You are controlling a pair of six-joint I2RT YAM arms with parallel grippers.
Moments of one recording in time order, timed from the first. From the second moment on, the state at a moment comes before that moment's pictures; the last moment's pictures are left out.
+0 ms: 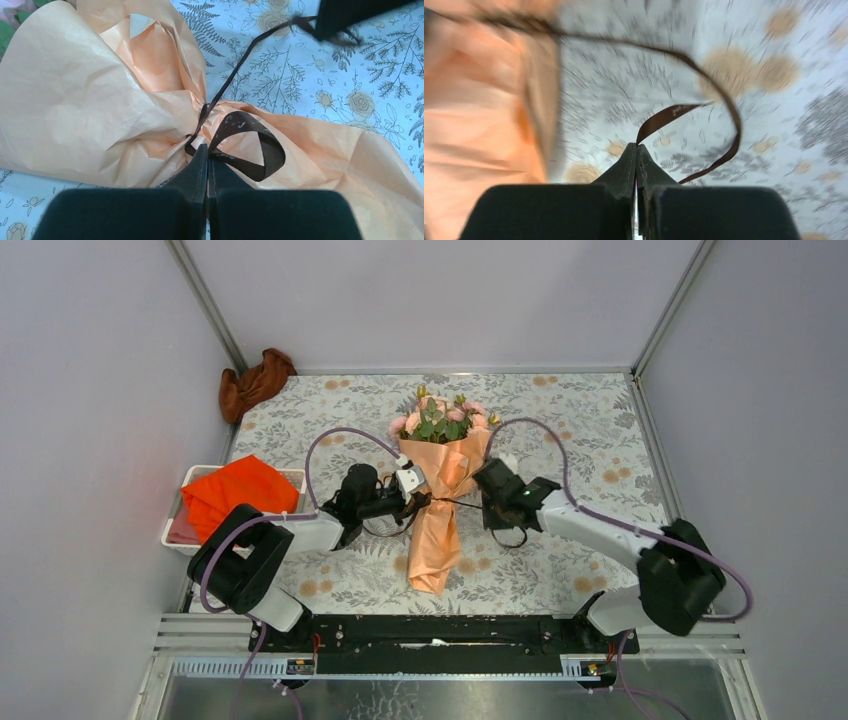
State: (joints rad) left arm -0.54 1.54 0.52 0.66 0.58 0.24; right arm 0.76 1.46 0.86 -0.56 0.21 0.63
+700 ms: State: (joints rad) left arm -0.60 1.46 0.45 0.71 0.56 0.31; right arm 0.76 1.92 1.79 -0.30 0.00 0.39
